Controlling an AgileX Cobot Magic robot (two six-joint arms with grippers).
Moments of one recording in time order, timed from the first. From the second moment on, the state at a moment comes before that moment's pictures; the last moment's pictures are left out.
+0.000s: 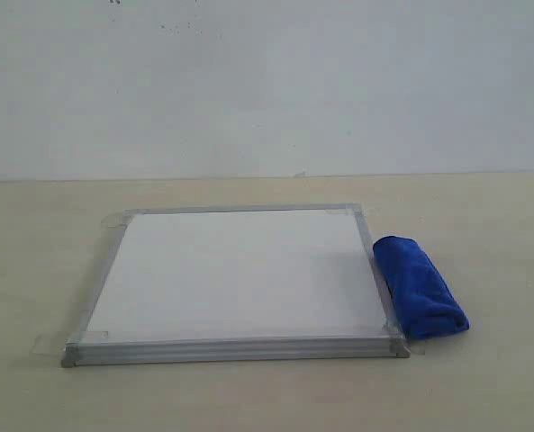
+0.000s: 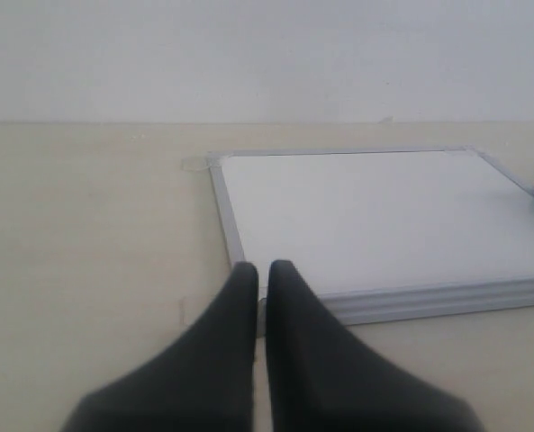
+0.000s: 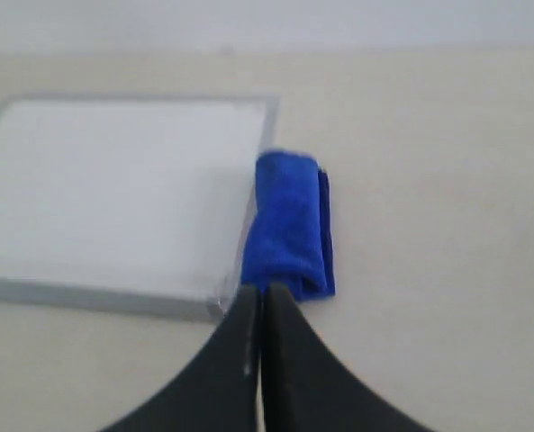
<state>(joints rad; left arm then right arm) -0.02 0.00 0.00 -0.13 0.29 0.06 0.16 0.56 -0.49 0.21 0.52 -0.07</state>
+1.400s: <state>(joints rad) -0.02 0.00 0.00 -0.13 0.29 0.06 0.05 0.01 -0.01 0.21 0.22 -0.16</state>
